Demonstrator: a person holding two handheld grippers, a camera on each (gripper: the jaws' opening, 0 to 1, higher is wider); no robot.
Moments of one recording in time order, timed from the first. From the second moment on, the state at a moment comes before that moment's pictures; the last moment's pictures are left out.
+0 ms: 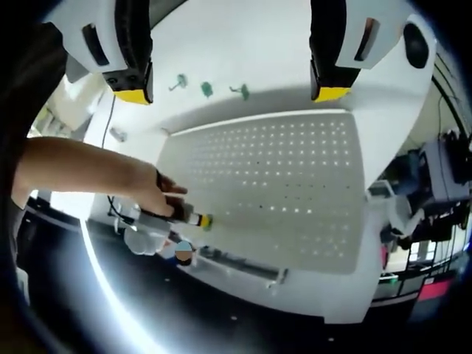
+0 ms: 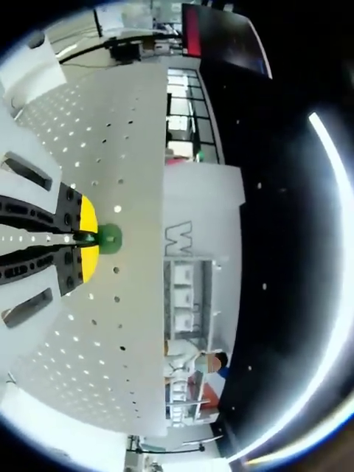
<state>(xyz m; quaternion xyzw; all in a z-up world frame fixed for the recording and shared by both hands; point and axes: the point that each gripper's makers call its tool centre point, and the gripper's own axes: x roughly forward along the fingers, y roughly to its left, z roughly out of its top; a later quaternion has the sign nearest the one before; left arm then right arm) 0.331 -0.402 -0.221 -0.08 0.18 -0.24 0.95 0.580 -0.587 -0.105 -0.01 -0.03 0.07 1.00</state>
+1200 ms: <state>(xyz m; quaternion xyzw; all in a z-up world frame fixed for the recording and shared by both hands) 0.318 -0.415 -0.226 -0.06 0.19 -0.25 0.95 0.529 -0.620 -0.101 -0.02 -0.02 0.11 0.99</state>
